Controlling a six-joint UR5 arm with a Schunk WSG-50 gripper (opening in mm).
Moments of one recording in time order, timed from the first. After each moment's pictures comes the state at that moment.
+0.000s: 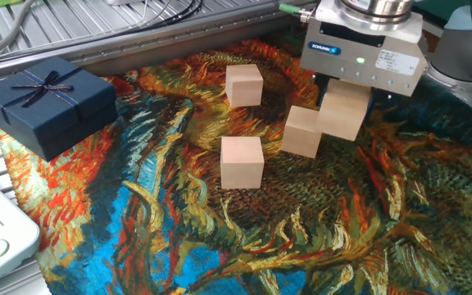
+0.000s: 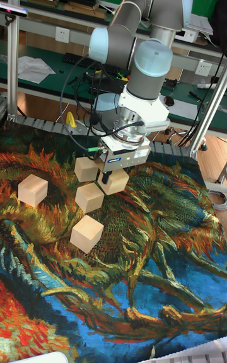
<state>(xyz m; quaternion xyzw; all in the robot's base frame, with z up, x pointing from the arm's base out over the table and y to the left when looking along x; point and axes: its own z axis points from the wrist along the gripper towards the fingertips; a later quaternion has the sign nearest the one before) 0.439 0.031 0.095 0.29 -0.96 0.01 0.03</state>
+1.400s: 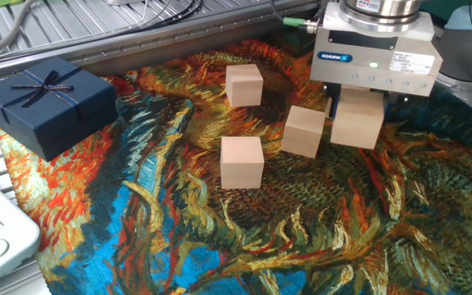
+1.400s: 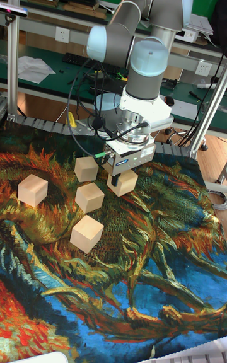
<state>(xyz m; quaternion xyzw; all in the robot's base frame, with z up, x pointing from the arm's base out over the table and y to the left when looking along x) 0.441 0.059 0.096 0.33 -0.94 -0.04 0.01</state>
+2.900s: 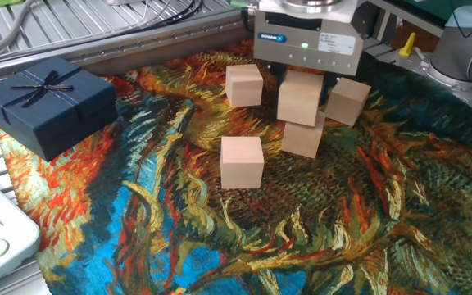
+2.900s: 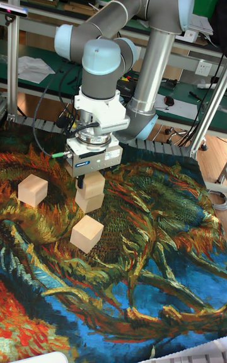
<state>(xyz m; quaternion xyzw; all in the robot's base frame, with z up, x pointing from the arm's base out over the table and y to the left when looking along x) 0.451 -0.026 0.083 0.26 -0.96 -0.05 0.01</state>
